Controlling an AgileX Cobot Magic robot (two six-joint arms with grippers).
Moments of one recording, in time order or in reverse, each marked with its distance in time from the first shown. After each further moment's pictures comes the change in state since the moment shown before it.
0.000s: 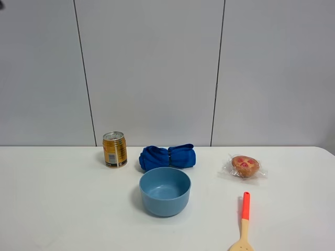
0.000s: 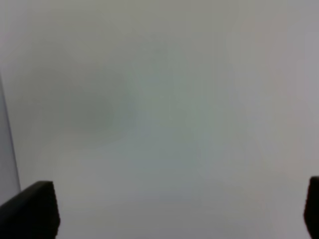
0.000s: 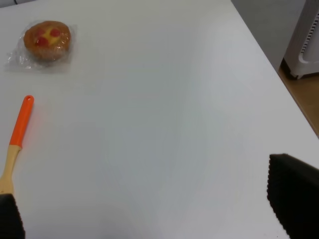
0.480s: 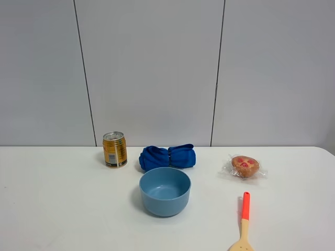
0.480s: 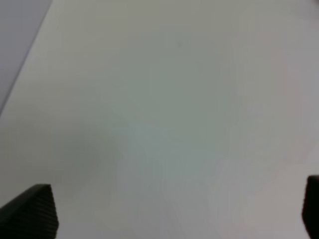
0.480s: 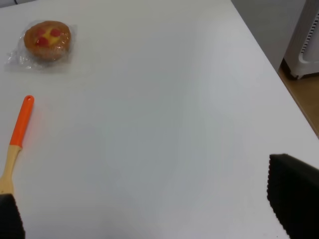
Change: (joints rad) left arm 0.157 -0.765 0.428 -0.084 0.016 -0.245; right arm 0.000 0.000 0.000 0.000 0.000 0.000
